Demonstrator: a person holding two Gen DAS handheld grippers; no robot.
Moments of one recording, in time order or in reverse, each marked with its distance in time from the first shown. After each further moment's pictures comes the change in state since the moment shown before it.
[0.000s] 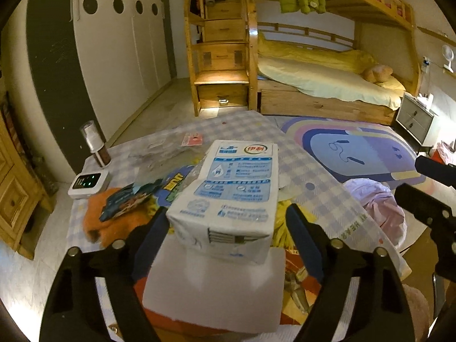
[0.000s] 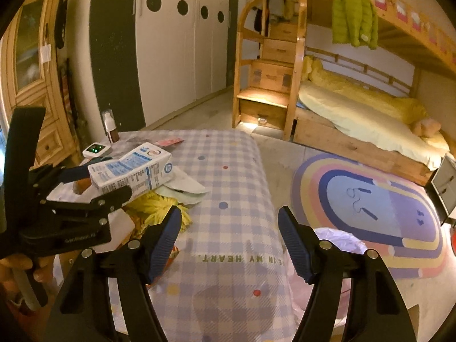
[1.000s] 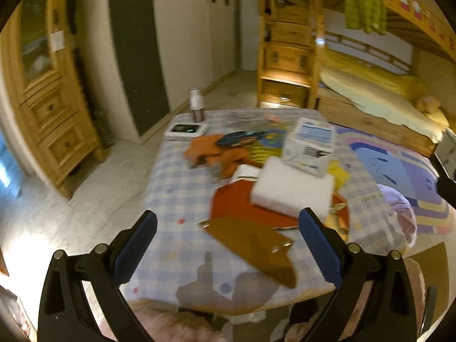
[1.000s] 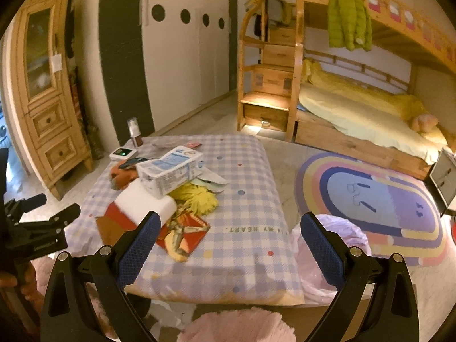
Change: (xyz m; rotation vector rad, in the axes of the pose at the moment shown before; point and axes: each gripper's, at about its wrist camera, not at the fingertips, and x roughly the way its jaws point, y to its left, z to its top) left arm -0.119 0.050 -0.067 -0.228 0.032 0.219; right arm -0.080 0.015 -0.009 0.086 -0.129 0.044
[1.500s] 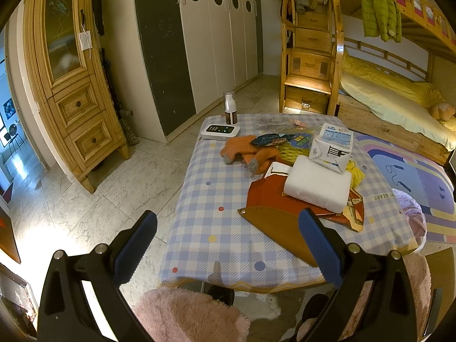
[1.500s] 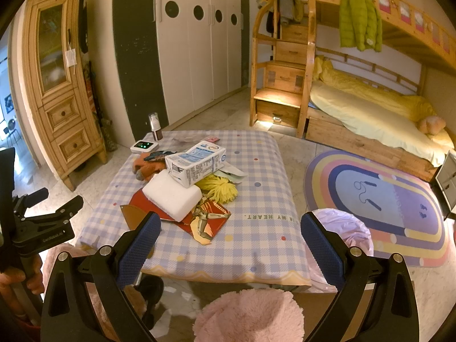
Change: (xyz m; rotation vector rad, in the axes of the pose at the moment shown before) left arm -0.037 0.025 -0.014 -0.048 -0.020 0.121; right arm -0.041 0.031 0.000 -0.100 0.162 0.007
